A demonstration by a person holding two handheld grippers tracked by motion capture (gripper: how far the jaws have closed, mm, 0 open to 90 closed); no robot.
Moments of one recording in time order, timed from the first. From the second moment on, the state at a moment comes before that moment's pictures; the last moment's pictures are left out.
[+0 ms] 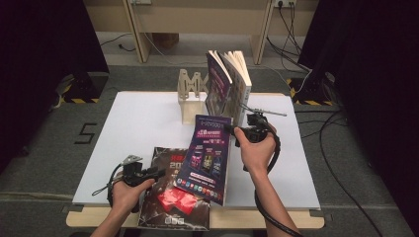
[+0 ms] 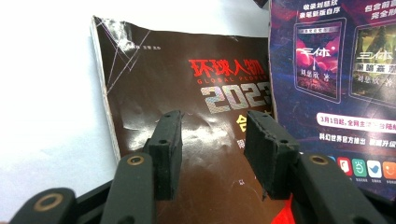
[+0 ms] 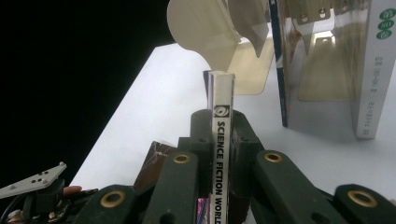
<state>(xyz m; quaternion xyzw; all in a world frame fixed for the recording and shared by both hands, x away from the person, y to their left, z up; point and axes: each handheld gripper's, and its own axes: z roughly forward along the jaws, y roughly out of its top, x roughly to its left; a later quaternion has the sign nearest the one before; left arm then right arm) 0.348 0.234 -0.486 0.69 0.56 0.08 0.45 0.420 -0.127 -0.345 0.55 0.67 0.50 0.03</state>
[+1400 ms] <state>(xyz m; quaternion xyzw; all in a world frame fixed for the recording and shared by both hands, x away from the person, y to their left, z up) 0.349 0.239 -0.489 0.68 0.57 0.08 0.45 0.427 -0.126 -0.311 0.54 0.65 0.52 0.11</state>
